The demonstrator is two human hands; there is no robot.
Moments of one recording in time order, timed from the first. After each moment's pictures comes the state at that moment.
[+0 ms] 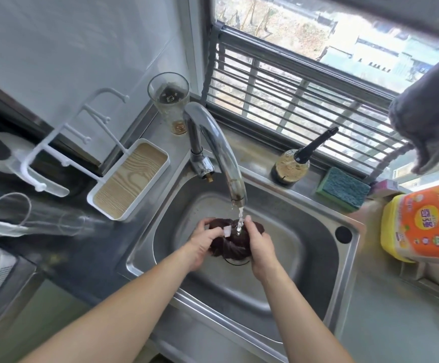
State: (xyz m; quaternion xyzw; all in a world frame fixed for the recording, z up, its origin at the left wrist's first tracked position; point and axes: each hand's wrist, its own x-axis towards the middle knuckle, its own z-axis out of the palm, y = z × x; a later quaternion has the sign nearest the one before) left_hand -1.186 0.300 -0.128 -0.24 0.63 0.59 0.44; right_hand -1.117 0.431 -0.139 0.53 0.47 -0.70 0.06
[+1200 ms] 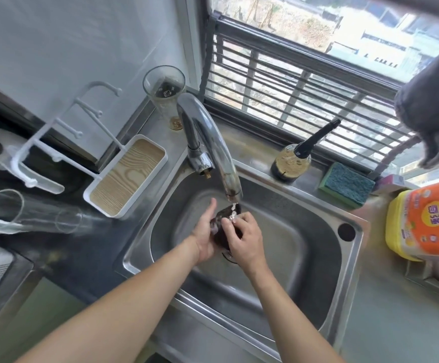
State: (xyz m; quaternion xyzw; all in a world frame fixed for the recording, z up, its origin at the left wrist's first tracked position) left_hand -1.195 0.317 -0.130 -0.28 0.48 0.66 0.51; right_hand -1.121 0.413 -0.142 0.23 0.83 -0.50 -0.10
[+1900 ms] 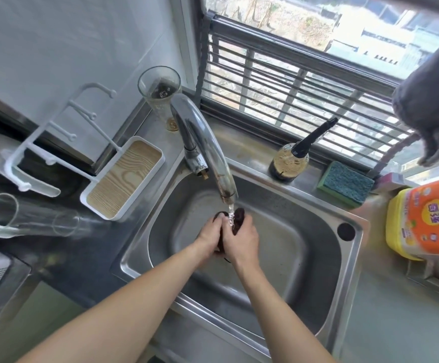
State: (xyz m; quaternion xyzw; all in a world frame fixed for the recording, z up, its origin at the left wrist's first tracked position) left_hand -1.188 0.330 -0.143 -0.24 0.65 0.57 0.44; right_hand -1.131 0.400 -0.135 0.42 0.77 -0.47 0.05
